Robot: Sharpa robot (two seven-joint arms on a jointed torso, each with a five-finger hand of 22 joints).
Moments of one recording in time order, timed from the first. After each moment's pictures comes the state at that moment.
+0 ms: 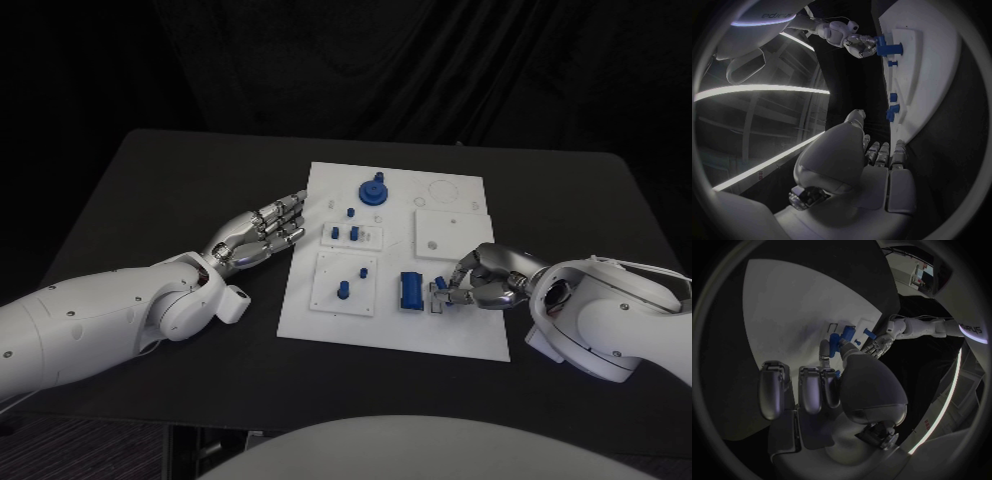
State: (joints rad) left arm 1.09 -0.89 -0.21 1.39 -0.36 -0.03 0.68; left_hand 1.61 0.19 -0.11 0.22 0.59 0.18 -0.01 0.02 0.02 0.01 0.06 0.01 0.00 0.00 0.07 0.01 0.00 0.15 0.03 0.14 0.01 0.04; right arm 1.22 -1.13 -0.25 1.97 -1.18 -0.34 -0.49; right_hand 1.23 0.00 0.12 0.17 0.28 0.91 0.03 0.54 0.60 1.46 -0.03 1.57 1.31 1.46 -0.09 1.54 1.31 0.02 1.47 0.03 1.45 1.31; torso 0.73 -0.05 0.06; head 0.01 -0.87
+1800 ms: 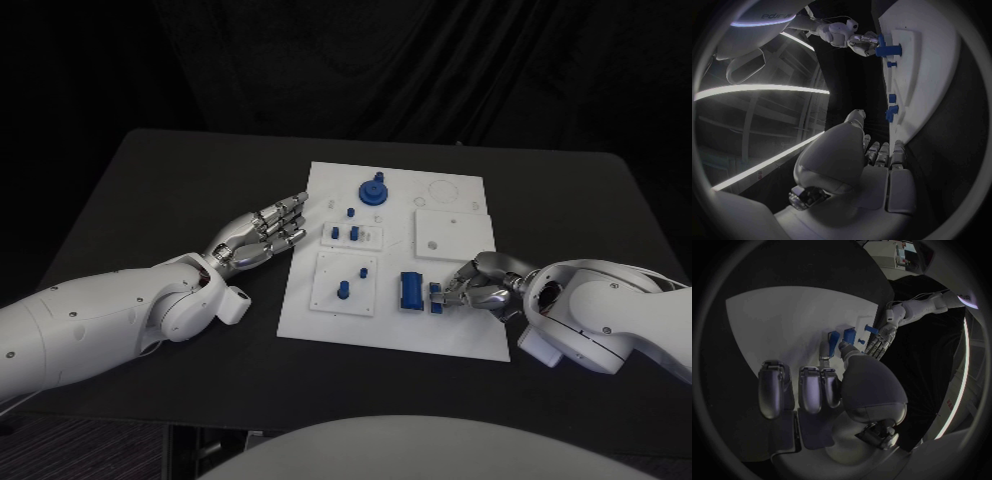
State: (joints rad) left arm 1.08 -0.88 -0.21 1.39 -0.36 -0.03 0.68; left_hand 1.61 0.19 -0.11 0.22 0.59 0.18 -0.01 0.02 0.03 0.01 0.06 0.01 0.00 0.00 0.07 0.01 0.00 0.15 0.03 0.14 0.01 0.04; right arm 1.22 -1.09 -0.25 1.93 -0.92 -0.32 -0.51; right_hand 1.16 -0.01 0.10 0.21 0.28 0.88 0.05 0.52 0.59 1.46 -0.03 1.57 1.31 1.46 -0.08 1.54 1.31 0.02 1.47 0.03 1.44 1.31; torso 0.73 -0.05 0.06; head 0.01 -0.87
